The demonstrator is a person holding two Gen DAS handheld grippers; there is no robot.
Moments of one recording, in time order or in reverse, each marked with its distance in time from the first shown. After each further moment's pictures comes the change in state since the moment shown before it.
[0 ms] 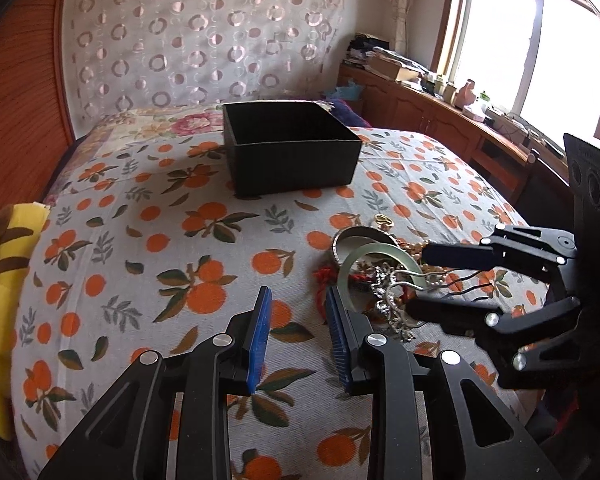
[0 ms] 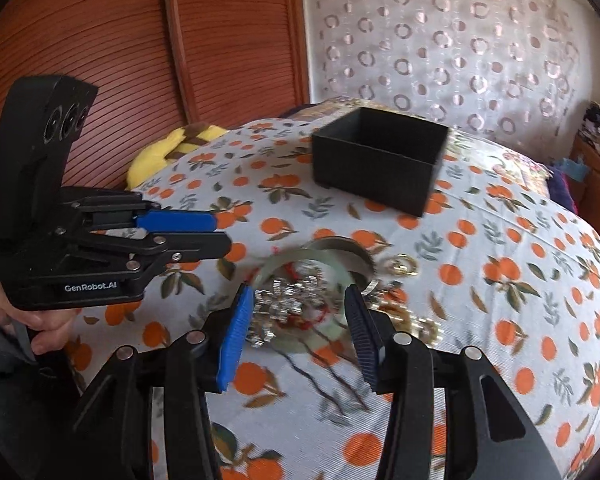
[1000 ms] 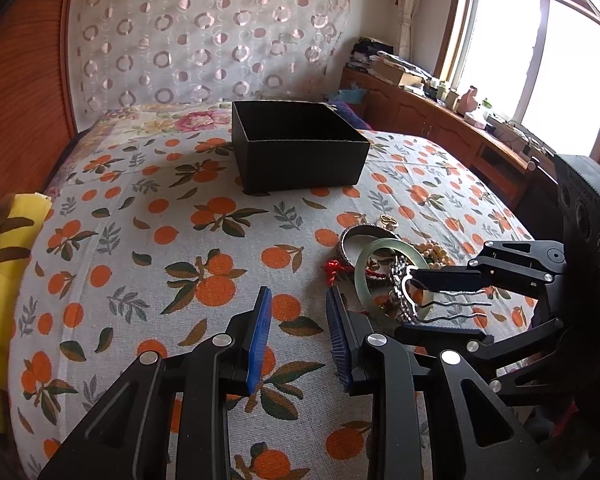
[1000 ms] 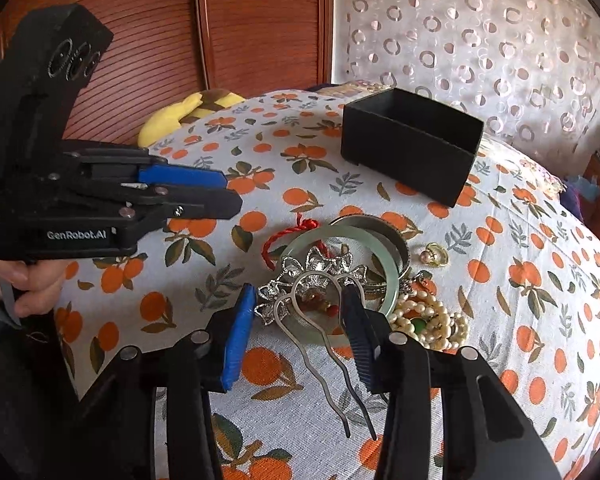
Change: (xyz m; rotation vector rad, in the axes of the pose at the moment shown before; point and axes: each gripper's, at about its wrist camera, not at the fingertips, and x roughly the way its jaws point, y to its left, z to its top) left arm -0.002 0.005 -0.003 -0.020 -0.002 -0.012; right arm 0.009 0.008 -0.008 -0.078 0.062 0.000
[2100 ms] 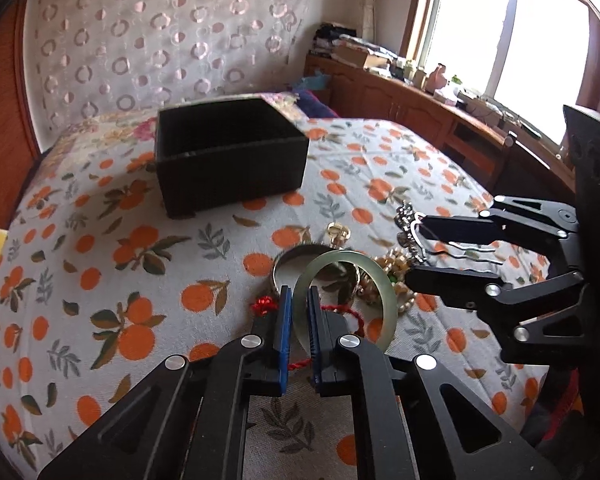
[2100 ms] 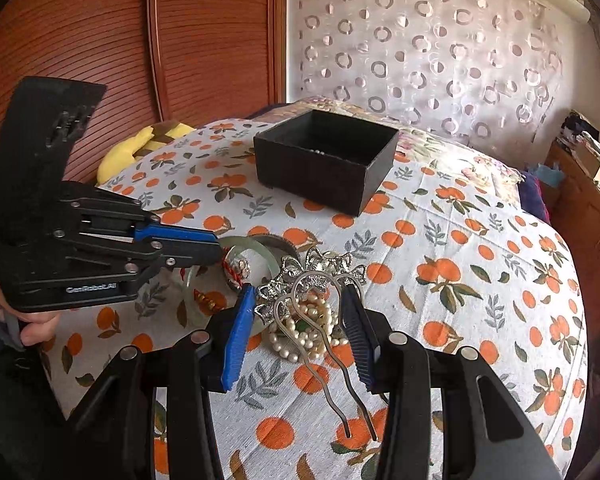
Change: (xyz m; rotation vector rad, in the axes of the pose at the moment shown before) left arm 0.033 -0.042 0.023 0.096 0.027 -0.081; right arm -0.037 -0.050 0.000 0.084 -0.072 -0.128
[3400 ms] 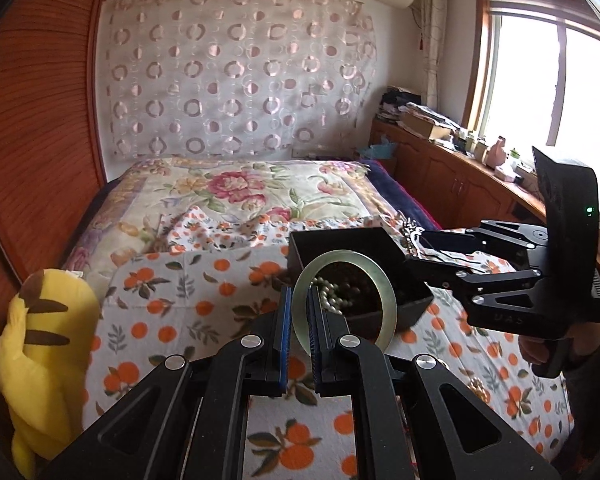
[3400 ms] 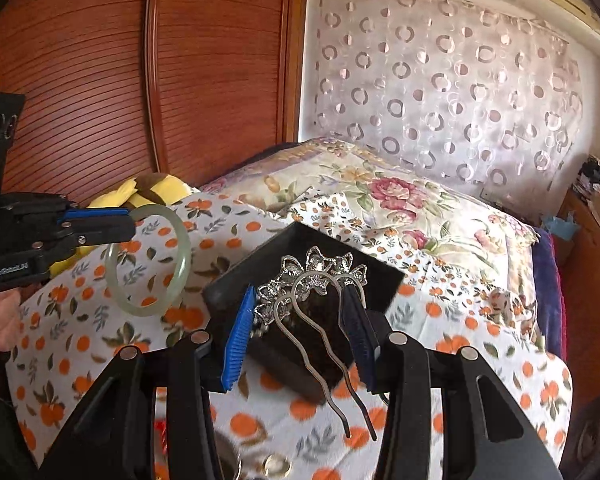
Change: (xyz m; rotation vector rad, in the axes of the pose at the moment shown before) left arm -0.047 0.095 0.084 -0.116 -0.202 0.197; right arm 0.073 -0.034 0.141 -0.081 -0.094 0.040
